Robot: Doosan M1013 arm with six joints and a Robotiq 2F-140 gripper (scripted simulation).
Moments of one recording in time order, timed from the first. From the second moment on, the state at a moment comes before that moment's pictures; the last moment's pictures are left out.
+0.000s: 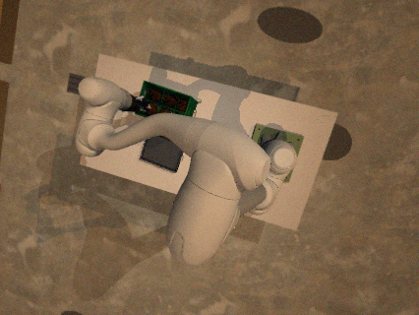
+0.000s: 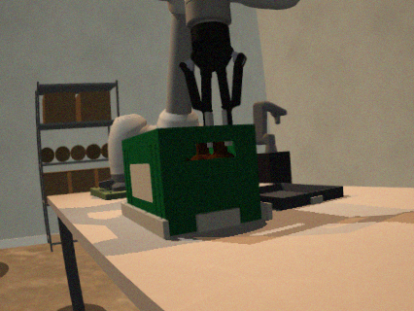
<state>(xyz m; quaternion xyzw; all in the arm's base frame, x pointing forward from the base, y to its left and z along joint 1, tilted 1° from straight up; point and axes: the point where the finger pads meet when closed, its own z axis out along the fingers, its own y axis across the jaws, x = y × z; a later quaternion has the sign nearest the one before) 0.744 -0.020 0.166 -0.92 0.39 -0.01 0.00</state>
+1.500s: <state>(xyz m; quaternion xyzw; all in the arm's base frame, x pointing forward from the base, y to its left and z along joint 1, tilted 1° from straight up) 0.744 -0.020 0.166 -0.92 0.39 -0.01 0.00</state>
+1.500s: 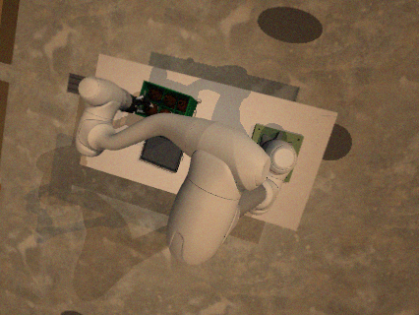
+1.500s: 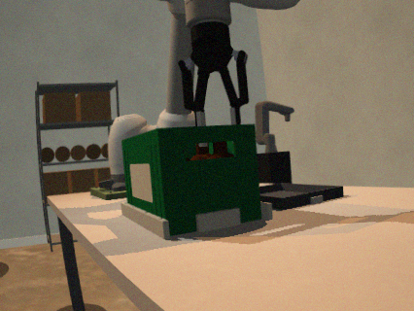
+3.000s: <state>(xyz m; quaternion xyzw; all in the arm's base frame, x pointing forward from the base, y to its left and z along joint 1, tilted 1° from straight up) 0.743 -0.020 0.229 -0.92 0.39 -0.01 0.00</state>
